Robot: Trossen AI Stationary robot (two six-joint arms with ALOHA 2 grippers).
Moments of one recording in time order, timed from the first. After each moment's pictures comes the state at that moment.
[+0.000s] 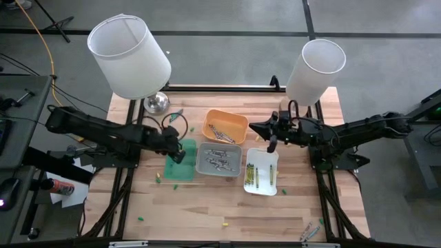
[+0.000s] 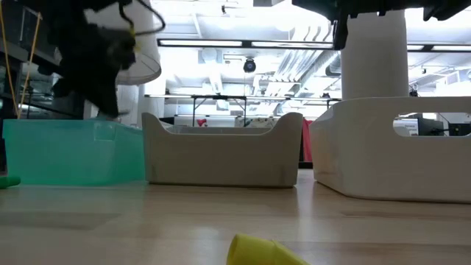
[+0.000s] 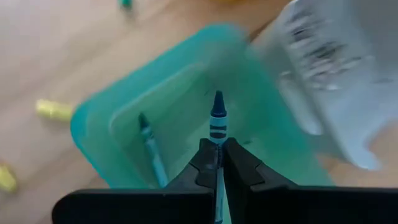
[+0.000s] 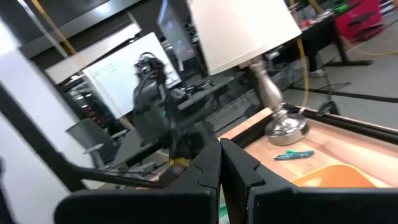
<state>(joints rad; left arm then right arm) -0.13 1.10 0.68 -0.68 -0.22 -1.04 0.08 1.01 0.56 0.55 0.31 0.47</state>
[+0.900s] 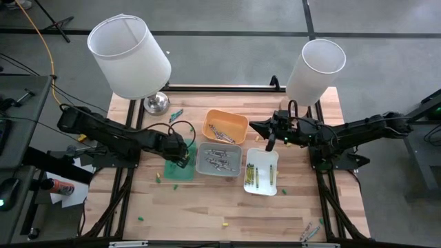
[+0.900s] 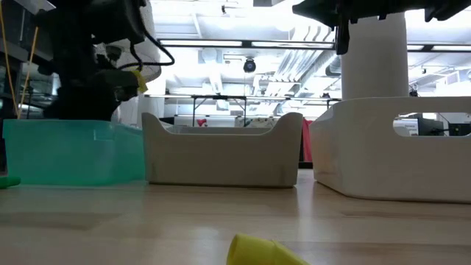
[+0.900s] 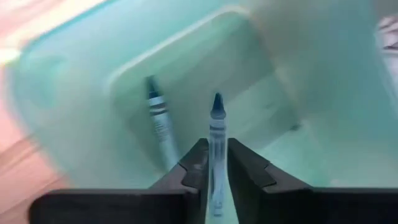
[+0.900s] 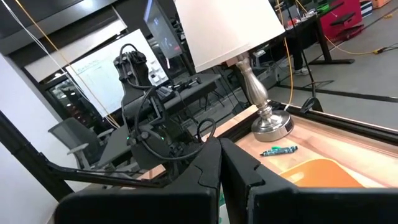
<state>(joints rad) -0.13 1.32 0.66 -0.64 -0.15 -1.10 0.08 1.01 0.56 0.50 0.36 0.47</state>
